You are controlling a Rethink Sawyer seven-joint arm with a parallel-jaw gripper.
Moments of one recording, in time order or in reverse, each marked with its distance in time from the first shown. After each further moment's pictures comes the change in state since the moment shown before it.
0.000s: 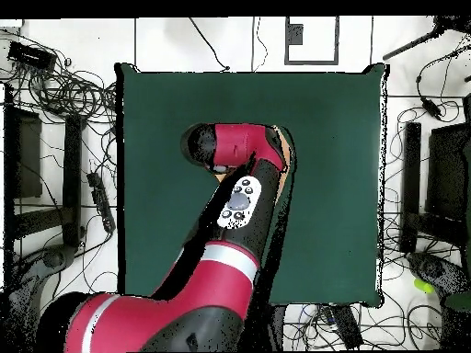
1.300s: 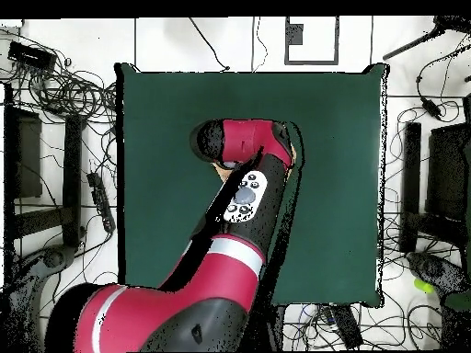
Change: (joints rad) arm -0.023 0.024 -0.039 -0.056 -0.014 -0.005 0.011
